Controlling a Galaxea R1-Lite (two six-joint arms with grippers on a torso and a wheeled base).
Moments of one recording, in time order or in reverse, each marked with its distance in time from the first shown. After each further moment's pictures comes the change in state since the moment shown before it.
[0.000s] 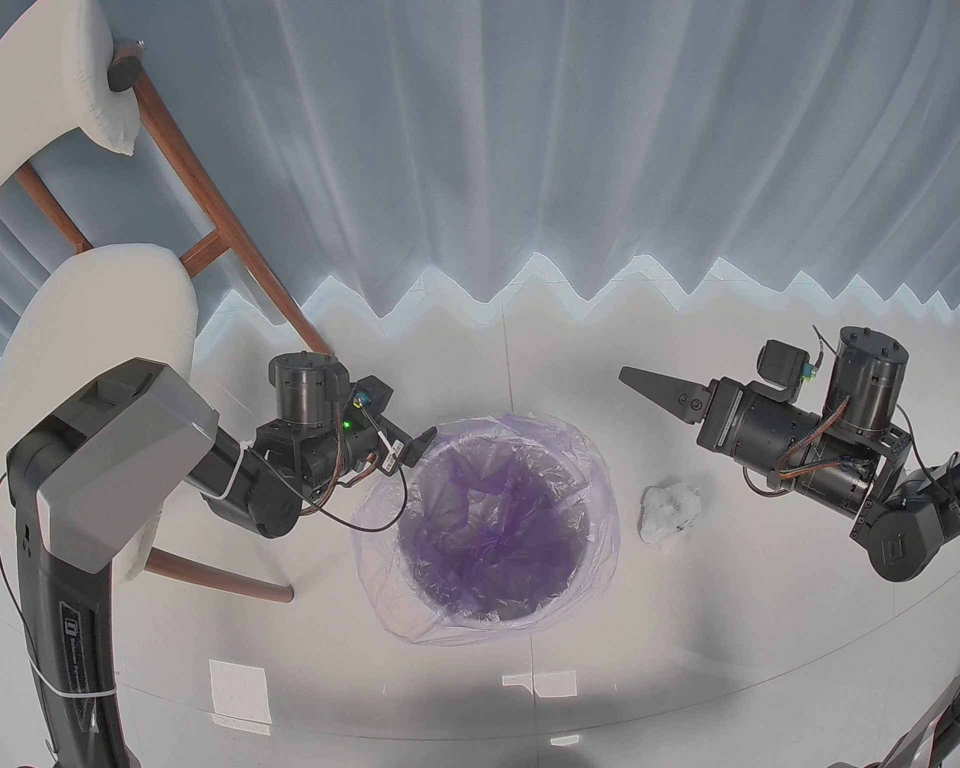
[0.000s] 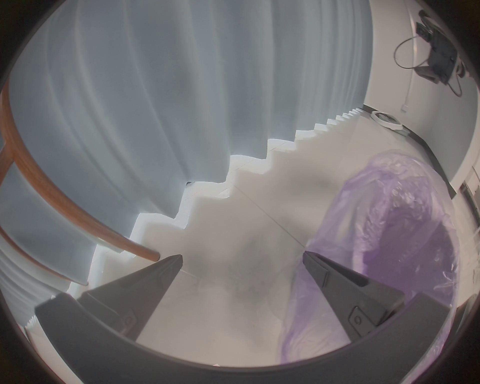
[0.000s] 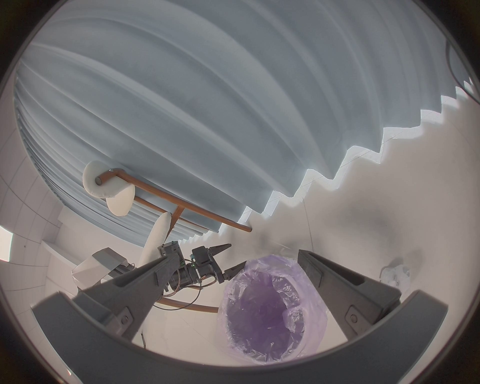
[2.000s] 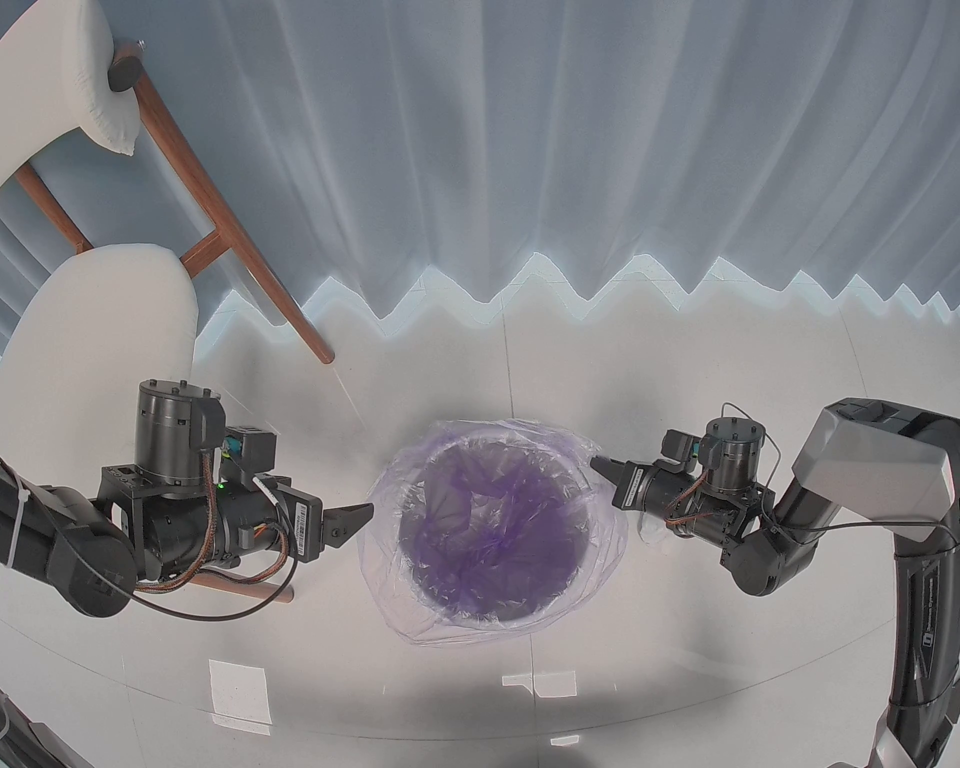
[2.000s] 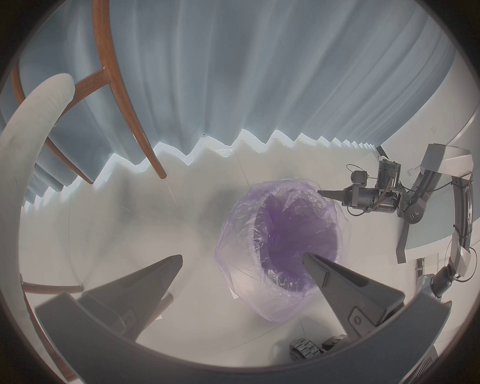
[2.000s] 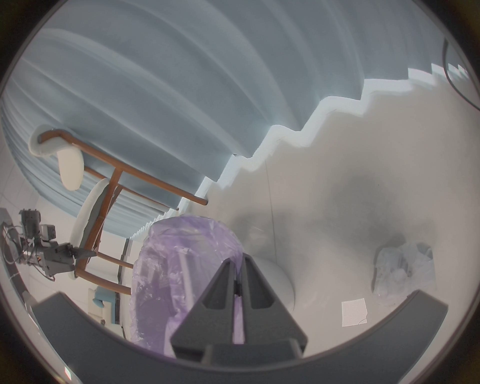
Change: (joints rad) left arm -0.045 -0.621 0.570 0.308 0.001 -0.468; right arm -0.066 0.613 -0.232 -0.226 -0.004 -0.070
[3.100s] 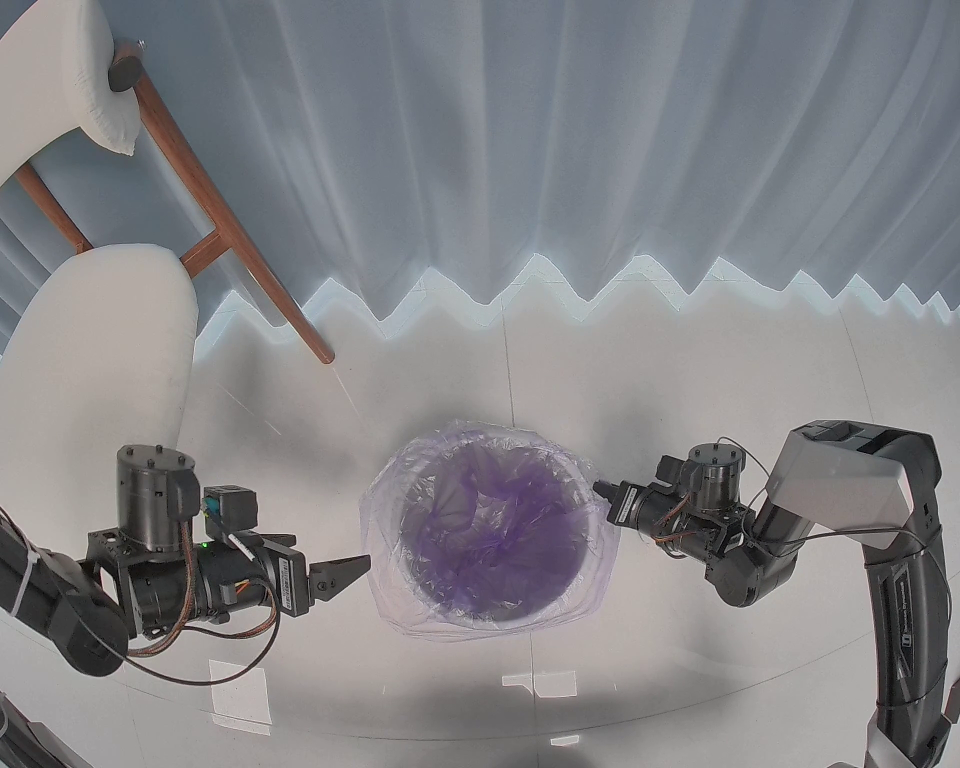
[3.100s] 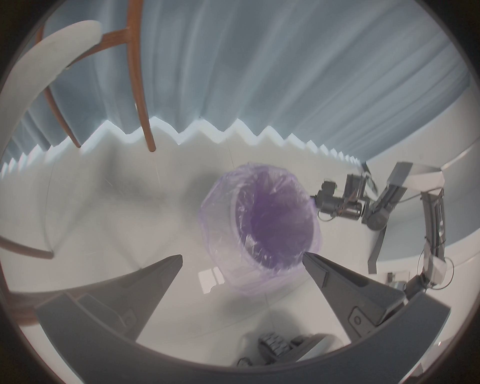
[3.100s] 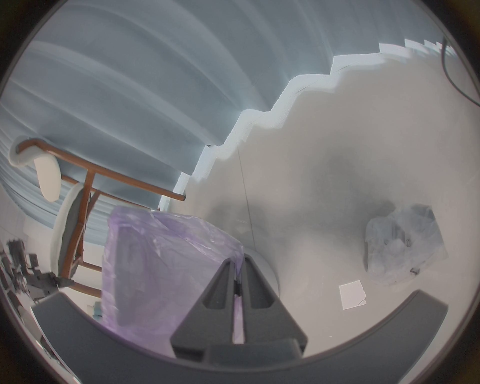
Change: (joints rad) left arm 0.030 -0.007 0.238 -0.217 -0.157 -0.125; right arm -0.013 0.130 -0.057 0.002 -0.069 0.081
